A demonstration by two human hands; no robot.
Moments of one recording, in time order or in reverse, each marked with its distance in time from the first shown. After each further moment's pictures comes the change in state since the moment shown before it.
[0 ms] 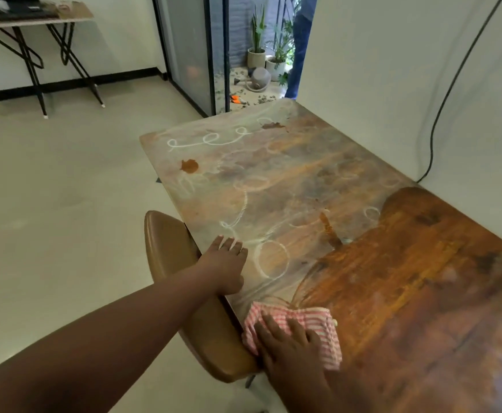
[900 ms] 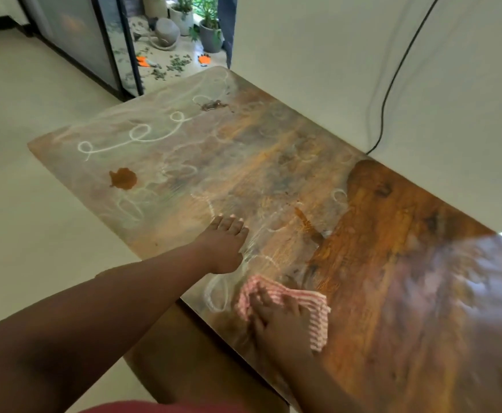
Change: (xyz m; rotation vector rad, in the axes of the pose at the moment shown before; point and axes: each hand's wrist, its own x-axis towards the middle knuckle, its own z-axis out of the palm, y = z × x) left_hand 0.126 -0.057 -0.035 0.036 0.064 0.400; right_hand 0.106 -0.029 -0.041 0.164 0.082 0.397
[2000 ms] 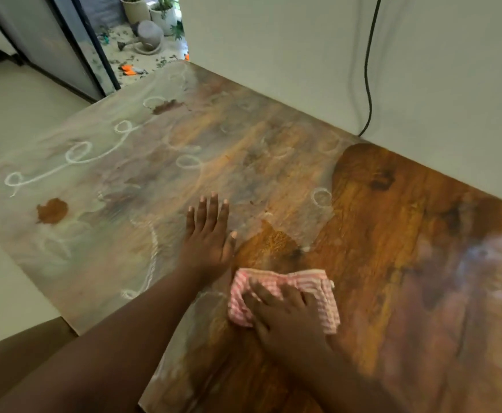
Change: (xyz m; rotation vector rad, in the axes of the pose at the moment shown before) left_hand 0.125 0.038 0.020 -0.214 0.537 -0.240; right_hand 0.072 0.113 -0.030 -0.051 0.153 -0.263
